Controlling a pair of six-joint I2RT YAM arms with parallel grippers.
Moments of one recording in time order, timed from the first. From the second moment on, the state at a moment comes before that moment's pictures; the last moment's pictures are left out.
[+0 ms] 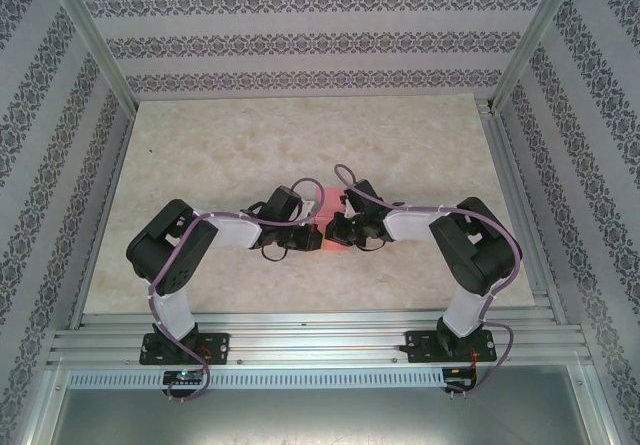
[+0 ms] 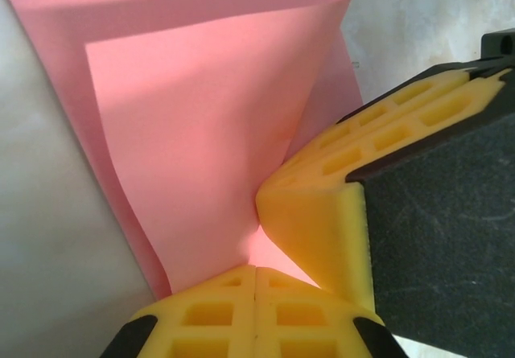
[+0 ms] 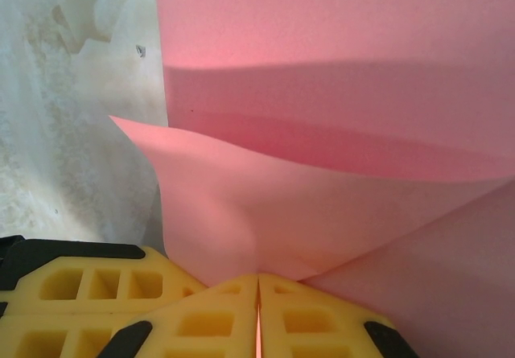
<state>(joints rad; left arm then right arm) -0.65 1.83 0.84 0.05 0.51 -0.53 0.59 1.77 0.83 -0.07 -0.42 0.78</state>
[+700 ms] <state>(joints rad) -0.66 1.82 0.84 0.05 0.51 -0.53 0.56 1.70 0.84 -0.07 -0.42 0.78</state>
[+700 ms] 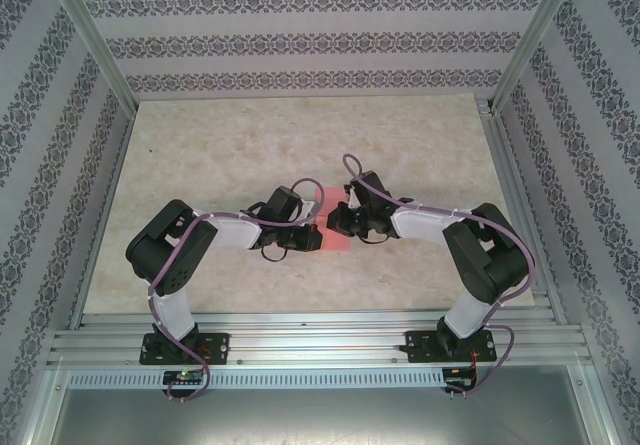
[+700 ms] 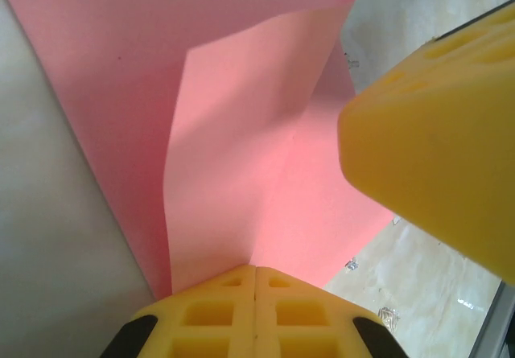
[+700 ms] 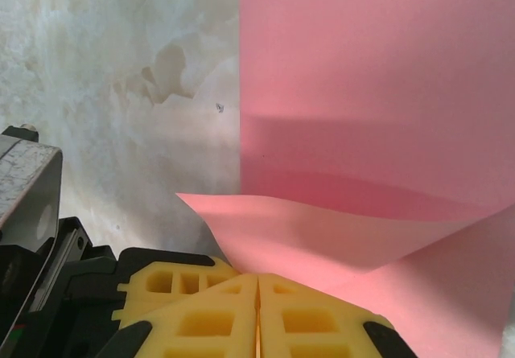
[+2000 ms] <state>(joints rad) -0.66 1.81 0.78 0.13 0.50 -0.53 0.48 1.83 0.87 -0.03 -0.47 0.61</state>
